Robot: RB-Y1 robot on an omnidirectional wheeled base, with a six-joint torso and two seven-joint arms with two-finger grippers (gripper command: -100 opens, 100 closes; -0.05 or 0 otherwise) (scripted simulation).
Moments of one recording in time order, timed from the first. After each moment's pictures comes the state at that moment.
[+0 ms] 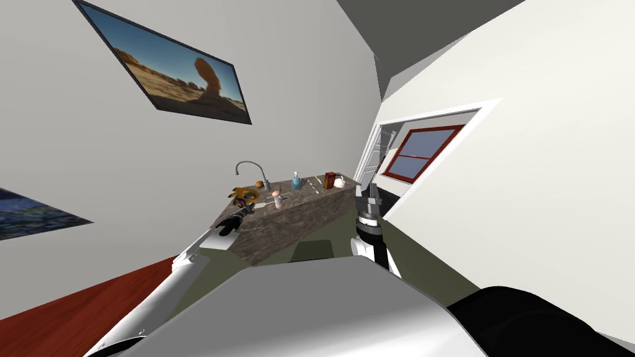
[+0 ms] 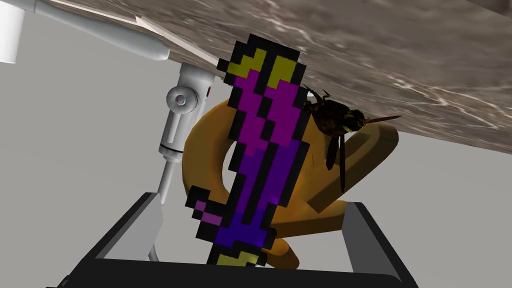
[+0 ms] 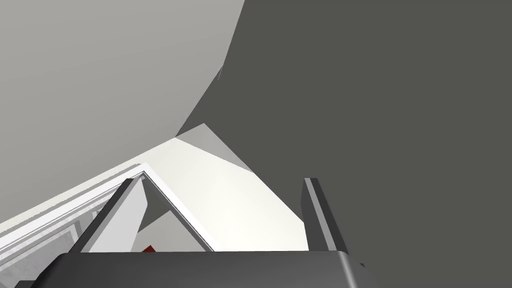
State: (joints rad) left arm 0.01 0.54 0.15 -1.33 -0.31 0.18 -0.38; right arm 0.47 0.02 0.02 -2.31 0.05 -0.61 -0.12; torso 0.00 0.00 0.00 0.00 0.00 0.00
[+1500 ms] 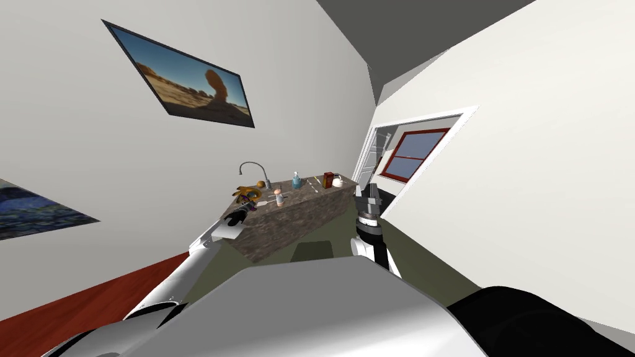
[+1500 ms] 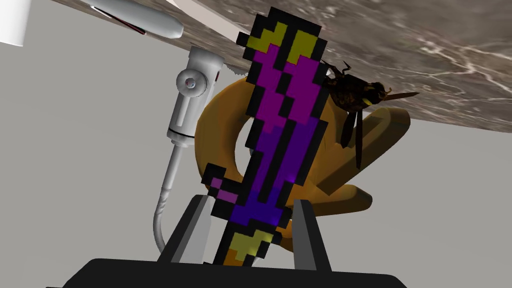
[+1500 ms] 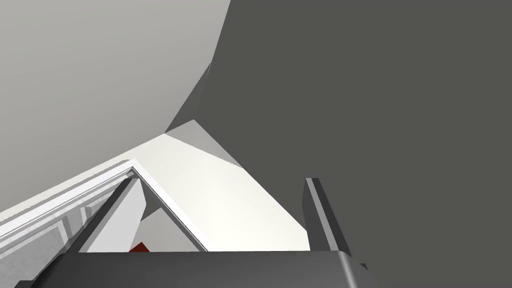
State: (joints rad) left arm -0.12 0.54 0.14 -1.23 -0.30 0.21 -0.40; right arm 0.47 0.02 0.02 -2.31 0.05 -0.61 -0.12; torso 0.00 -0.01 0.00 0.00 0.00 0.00
